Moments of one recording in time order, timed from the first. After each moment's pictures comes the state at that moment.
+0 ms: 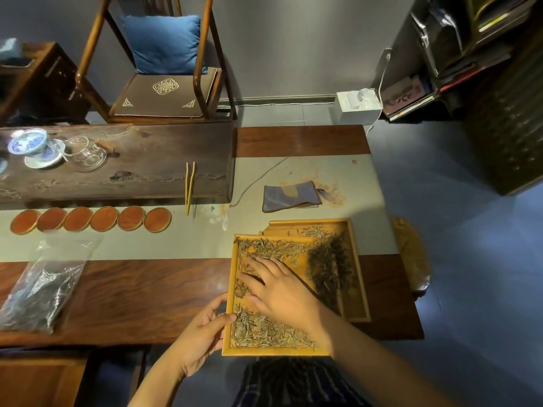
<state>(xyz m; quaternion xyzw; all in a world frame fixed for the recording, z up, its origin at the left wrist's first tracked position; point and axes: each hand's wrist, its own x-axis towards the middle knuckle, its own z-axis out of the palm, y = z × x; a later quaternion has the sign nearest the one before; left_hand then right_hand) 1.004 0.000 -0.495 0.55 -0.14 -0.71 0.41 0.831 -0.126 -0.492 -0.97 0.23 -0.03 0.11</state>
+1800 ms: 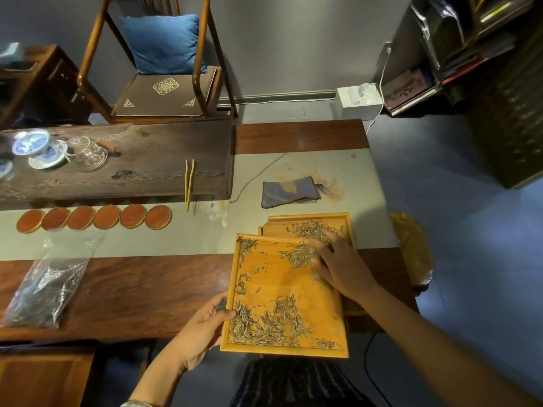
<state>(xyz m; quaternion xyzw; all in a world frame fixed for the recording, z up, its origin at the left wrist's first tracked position) 1.000 0.001 -0.495 0.57 -0.18 -0.70 0.40 0.732 -0.183 -0.512 -0.90 0.42 -0.03 0.15</state>
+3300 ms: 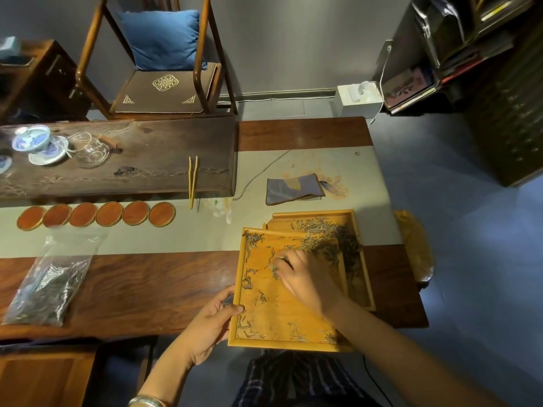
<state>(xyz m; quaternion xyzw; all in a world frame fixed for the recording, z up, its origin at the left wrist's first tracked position) 1.002 0.000 -0.498 0.55 -0.16 -0.71 0.41 0.812 -0.136 -0.506 -0.93 0.33 -0.15 0.09</state>
